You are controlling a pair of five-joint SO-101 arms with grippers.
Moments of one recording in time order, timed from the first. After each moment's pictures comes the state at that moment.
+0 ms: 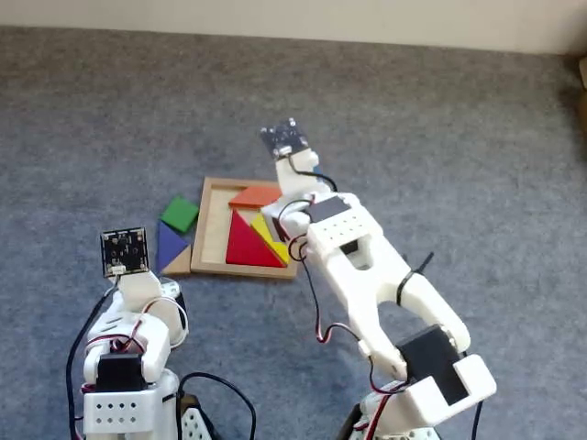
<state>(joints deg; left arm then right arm) -8.8 -102.4 96.0 63.8 11.5 -33.2 -0.8 28.0 34.3 3.3</state>
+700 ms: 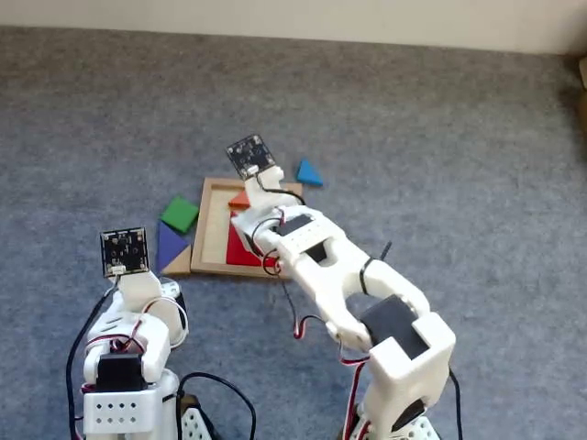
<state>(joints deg) -8.8 -102.4 96.0 63.8 11.5 -38.8 14.9 27.6 16.3 3.3</state>
